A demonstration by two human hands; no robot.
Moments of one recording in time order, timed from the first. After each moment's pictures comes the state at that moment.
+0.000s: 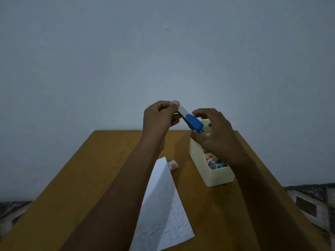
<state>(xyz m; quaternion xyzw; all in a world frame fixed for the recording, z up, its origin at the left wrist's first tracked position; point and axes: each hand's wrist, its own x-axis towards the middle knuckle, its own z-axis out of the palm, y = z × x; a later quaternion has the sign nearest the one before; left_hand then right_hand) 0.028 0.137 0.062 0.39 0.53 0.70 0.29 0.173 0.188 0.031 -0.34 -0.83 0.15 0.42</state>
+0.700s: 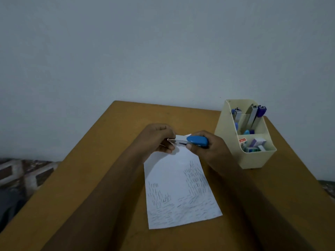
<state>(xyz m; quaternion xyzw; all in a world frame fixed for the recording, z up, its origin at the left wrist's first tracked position) -0.059 0.073 -0.028 0.41 0.62 0.51 0.43 0.114 0.154 -0.063 -0.29 -0.81 0.39 0.33</state>
